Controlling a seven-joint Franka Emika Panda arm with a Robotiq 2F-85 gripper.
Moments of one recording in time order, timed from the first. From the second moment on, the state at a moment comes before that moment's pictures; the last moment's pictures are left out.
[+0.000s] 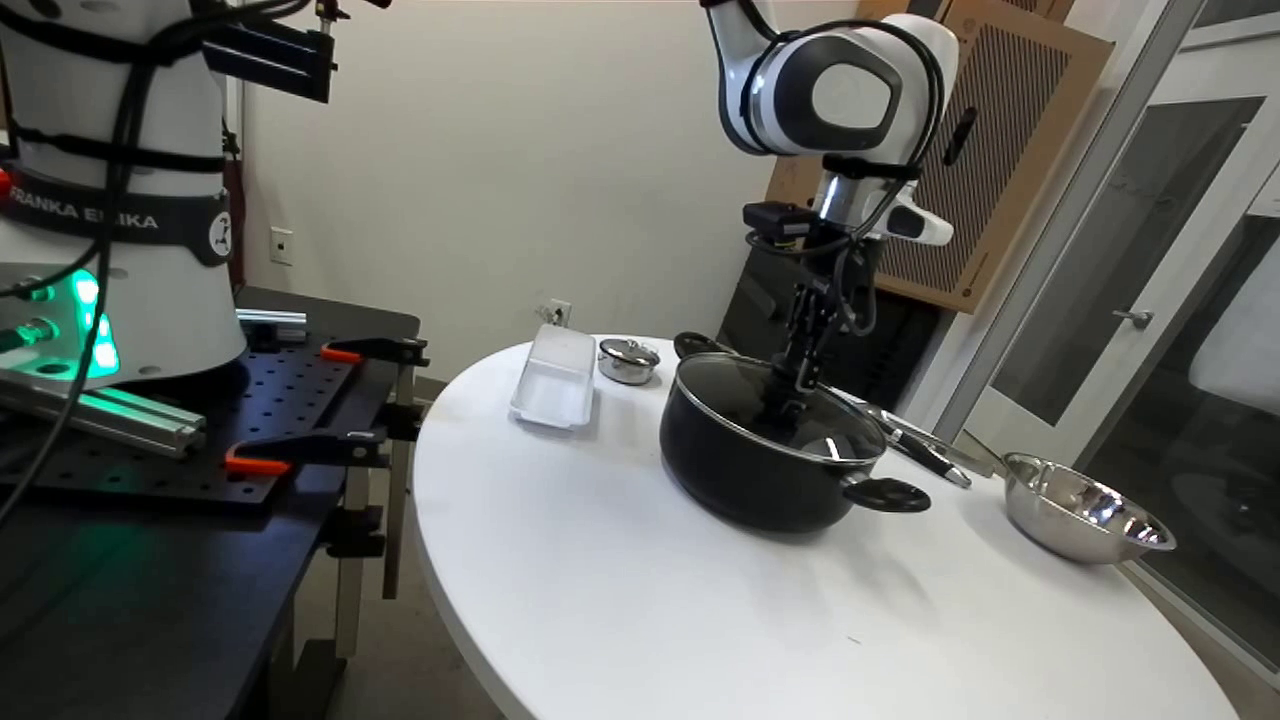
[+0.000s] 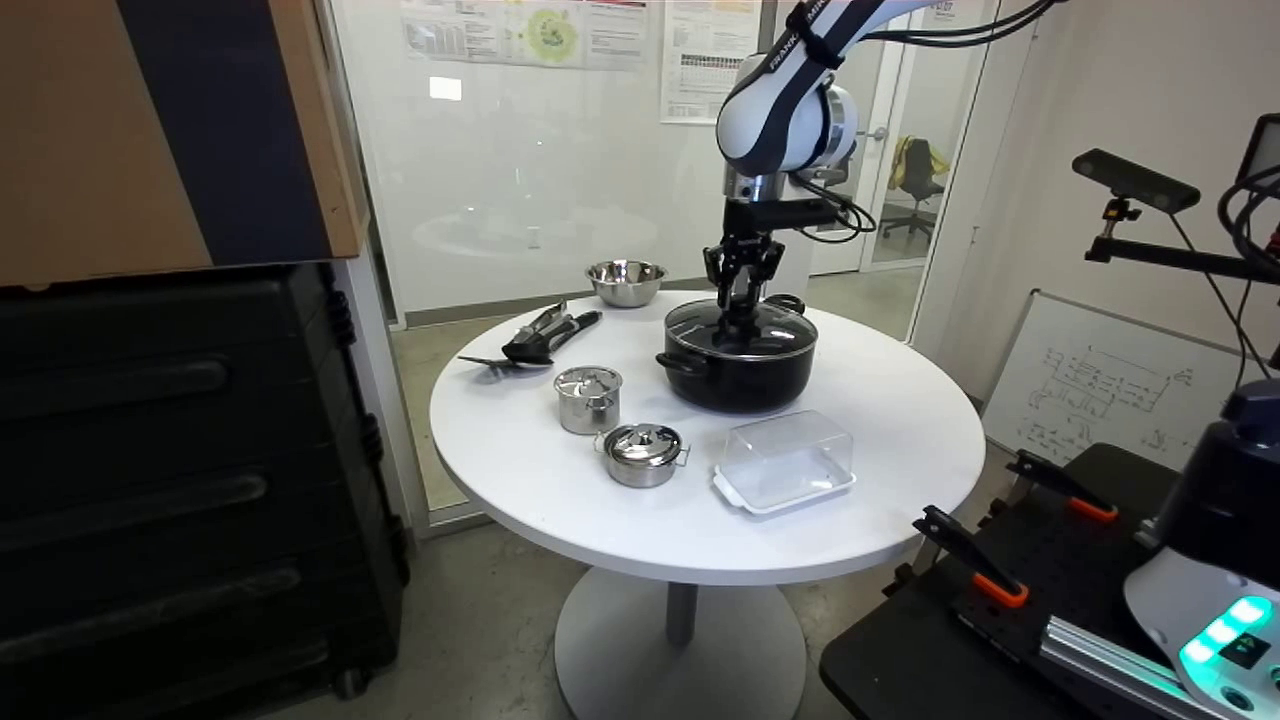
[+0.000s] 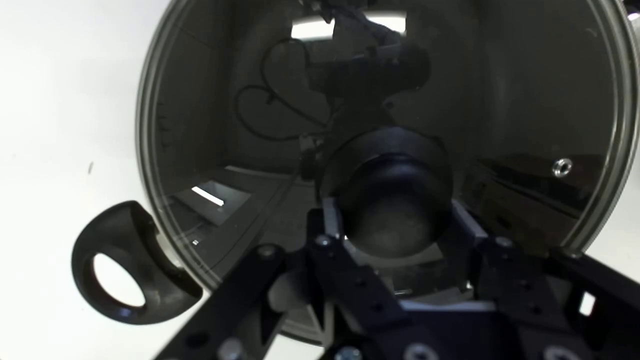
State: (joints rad) arm 0.03 0.42 -0.06 -2.00 -0.03 2.49 0.16
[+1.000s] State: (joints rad) arm 0.01 0.28 -0.06 -2.01 0.01 2.38 0.20
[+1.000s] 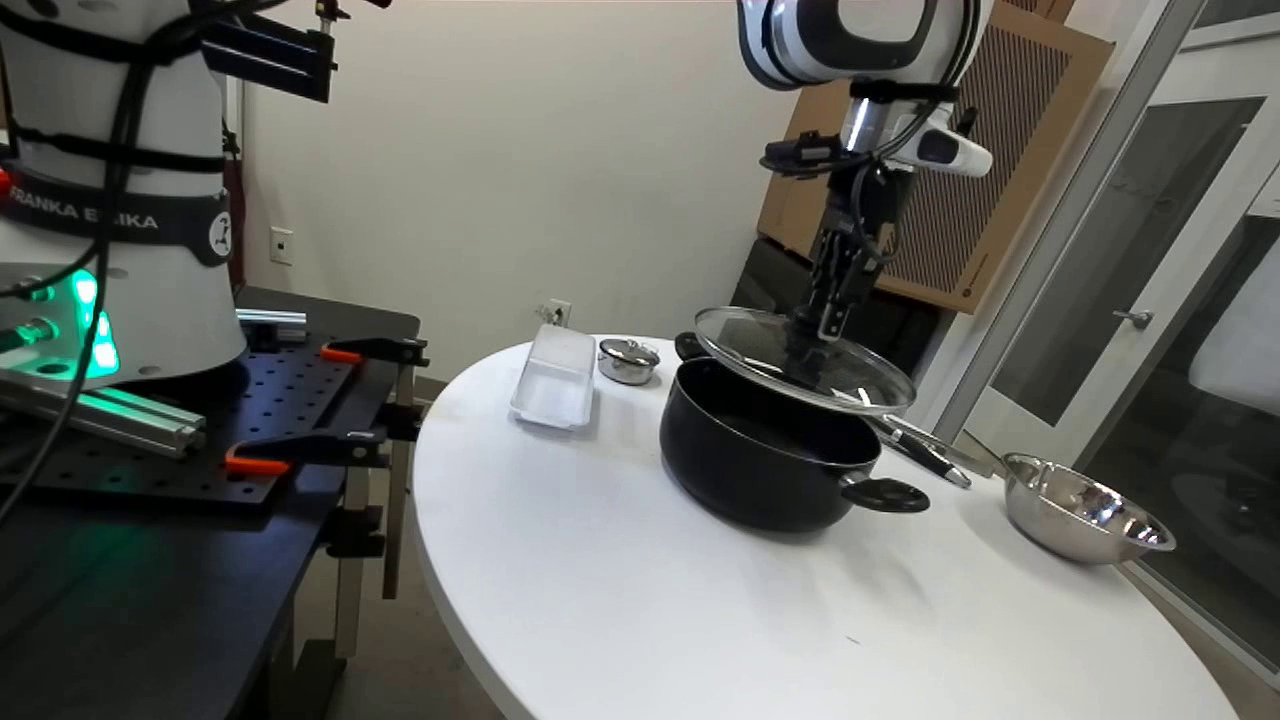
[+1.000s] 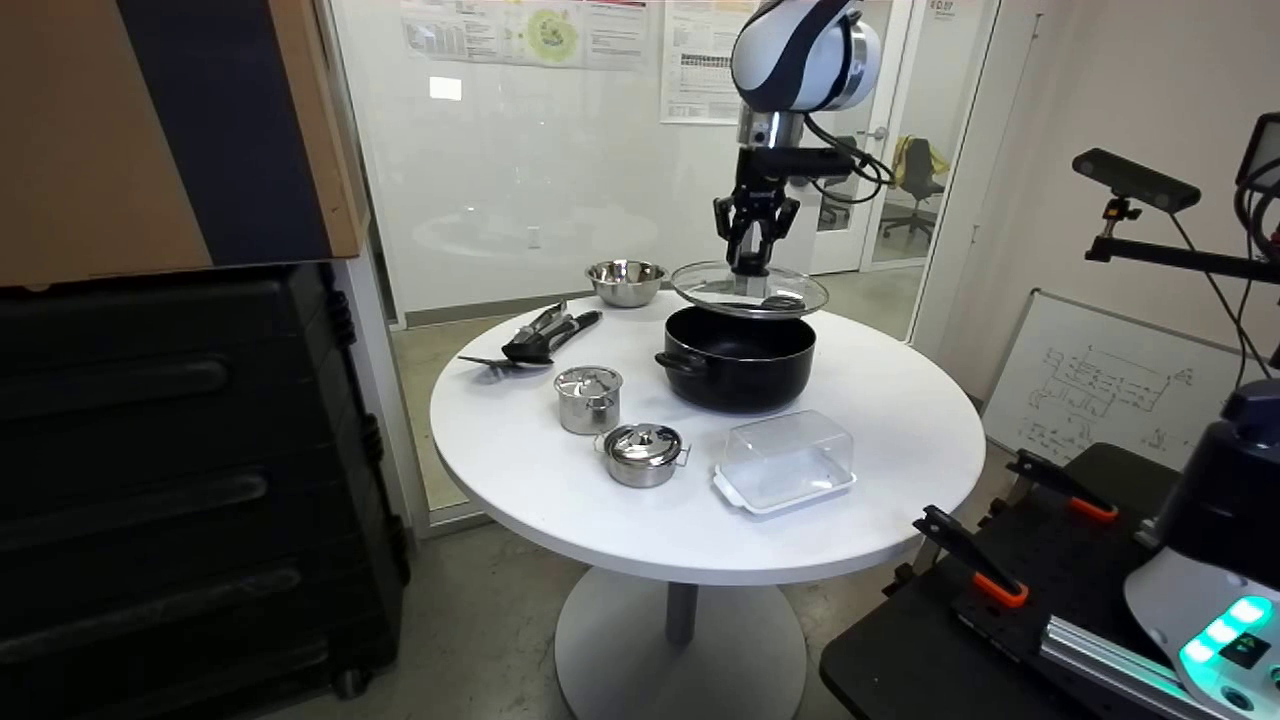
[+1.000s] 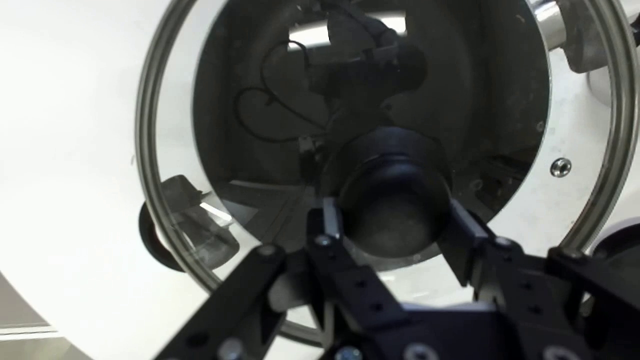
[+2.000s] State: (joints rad) arm -0.13 0.00 -0.16 -2.39 -0.16 2.33 0.19
